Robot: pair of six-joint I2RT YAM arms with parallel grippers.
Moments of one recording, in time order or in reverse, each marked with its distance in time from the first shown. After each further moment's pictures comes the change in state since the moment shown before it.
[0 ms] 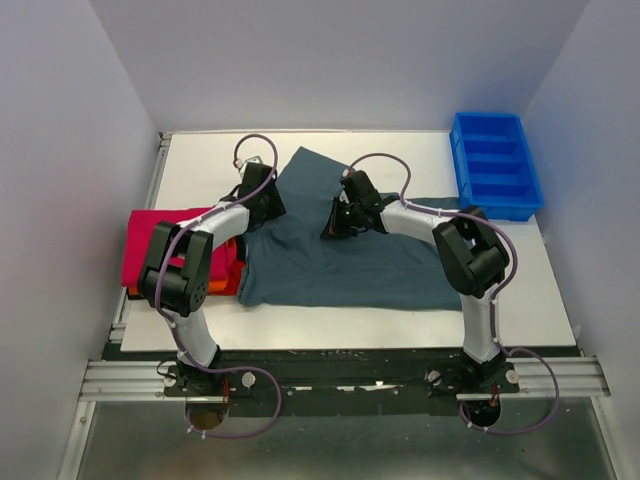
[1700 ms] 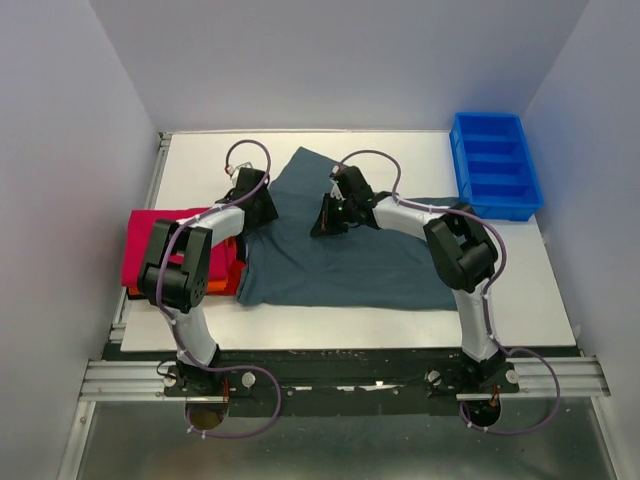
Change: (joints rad) left arm 0.039 0.021 -0.030 0.008 -0.032 0.001; right arm 0.006 0.066 0.100 0.016 -0.098 -0.016
